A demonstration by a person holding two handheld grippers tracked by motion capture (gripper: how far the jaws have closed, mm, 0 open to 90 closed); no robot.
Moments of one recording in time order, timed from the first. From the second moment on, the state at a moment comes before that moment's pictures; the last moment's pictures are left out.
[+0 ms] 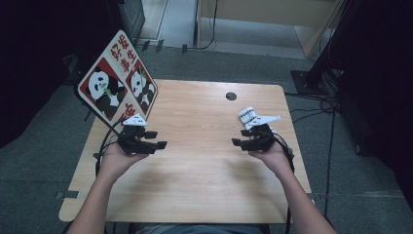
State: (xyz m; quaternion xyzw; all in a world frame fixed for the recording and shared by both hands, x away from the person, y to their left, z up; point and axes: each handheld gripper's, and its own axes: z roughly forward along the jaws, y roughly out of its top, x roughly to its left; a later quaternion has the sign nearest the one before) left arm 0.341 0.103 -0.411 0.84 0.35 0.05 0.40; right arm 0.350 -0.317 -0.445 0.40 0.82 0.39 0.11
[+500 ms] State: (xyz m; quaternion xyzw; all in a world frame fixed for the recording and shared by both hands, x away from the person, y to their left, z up) left arm 0.338 0.122 -0.402 0.83 0.37 0.05 0.41; right arm 0.352 -0.315 -0.446 0.39 0.83 0.38 0.10
